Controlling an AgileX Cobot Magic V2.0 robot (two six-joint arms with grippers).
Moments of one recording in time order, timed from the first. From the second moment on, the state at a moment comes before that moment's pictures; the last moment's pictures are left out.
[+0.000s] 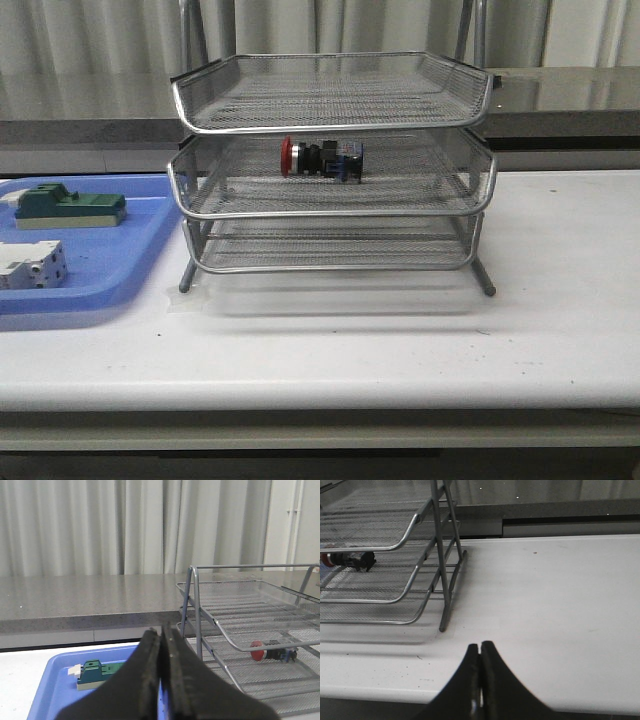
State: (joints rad) left arm -0.18 0.09 -0.21 -0.48 0.06 0.44; right arm 0.02 0.12 -0.19 0.13 0.36 -0.05
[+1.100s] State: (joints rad) left arm -0.18 0.09 -0.21 -0.48 0.06 0.44; right arm 0.08 -0.01 0.03 0.07 0.09 -0.03
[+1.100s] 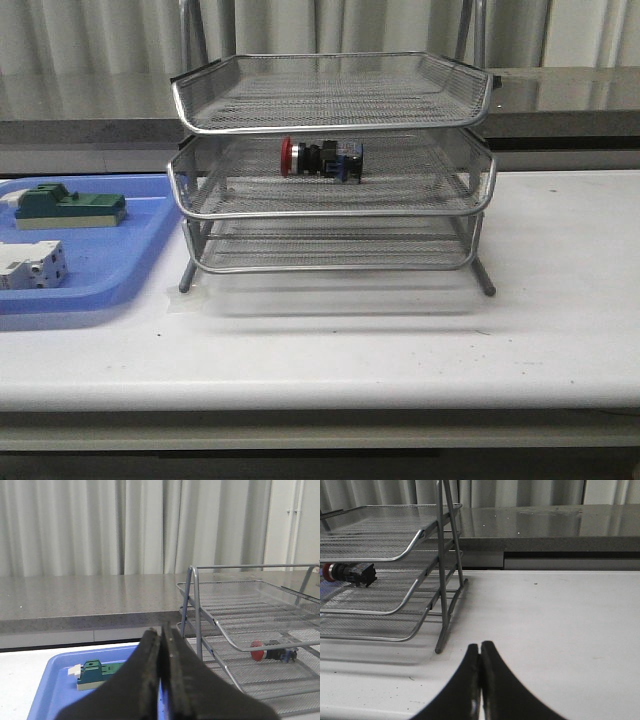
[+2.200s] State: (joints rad) left arm -0.18 0.09 -0.21 -0.38 0.04 0.44; right arm 0.08 -0.01 0.03 0.06 0.09 -0.02
